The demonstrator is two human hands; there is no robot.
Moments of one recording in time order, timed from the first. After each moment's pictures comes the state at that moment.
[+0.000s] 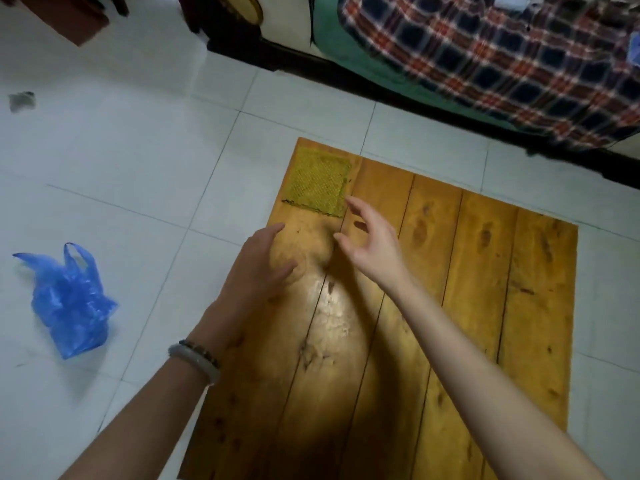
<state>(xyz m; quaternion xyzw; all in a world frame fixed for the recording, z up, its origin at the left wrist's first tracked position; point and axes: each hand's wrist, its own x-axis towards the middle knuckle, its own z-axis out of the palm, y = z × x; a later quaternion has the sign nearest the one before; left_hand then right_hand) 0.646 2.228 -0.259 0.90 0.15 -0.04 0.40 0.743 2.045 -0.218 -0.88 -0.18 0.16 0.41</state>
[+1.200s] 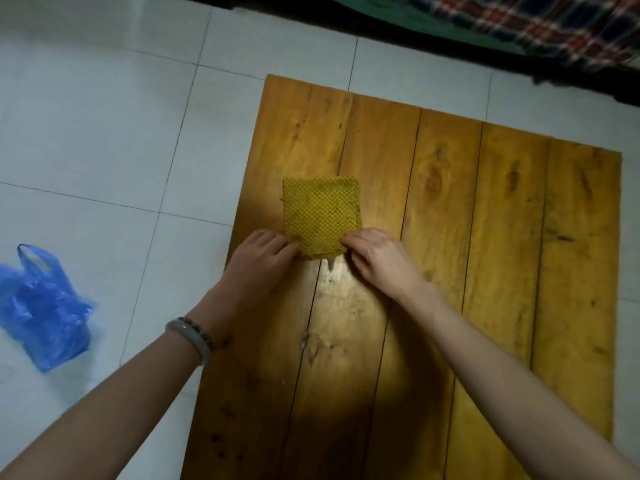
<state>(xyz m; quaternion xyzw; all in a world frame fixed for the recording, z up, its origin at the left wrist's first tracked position) 0.646 2.231 -0.373 0.97 -0.21 0.02 0.14 0.713 1.993 -0.360 -0.90 -0.37 0.11 0.20</state>
